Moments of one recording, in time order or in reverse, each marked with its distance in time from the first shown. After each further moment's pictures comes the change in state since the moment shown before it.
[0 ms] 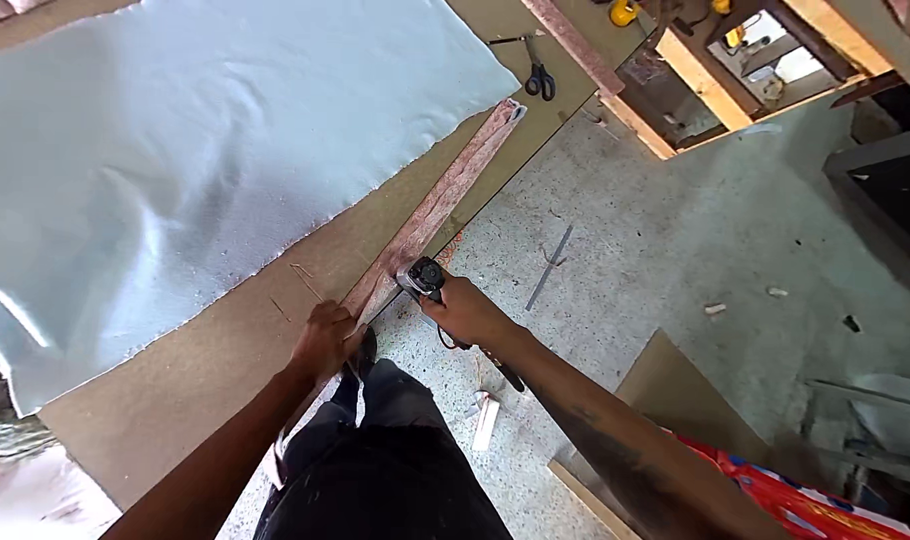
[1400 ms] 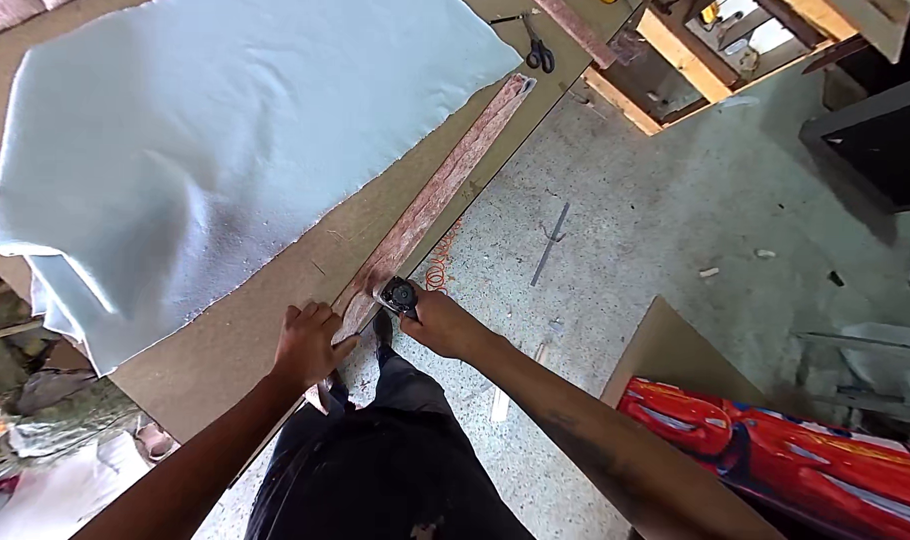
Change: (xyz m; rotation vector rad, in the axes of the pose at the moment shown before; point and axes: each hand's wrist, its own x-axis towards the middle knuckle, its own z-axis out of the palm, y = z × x) left_hand -0.112 -0.038 -0.059 0.235 -0.046 -0.029; right_hand -0.051 -0.092 0.114 -0.061 -0.064 -0.055
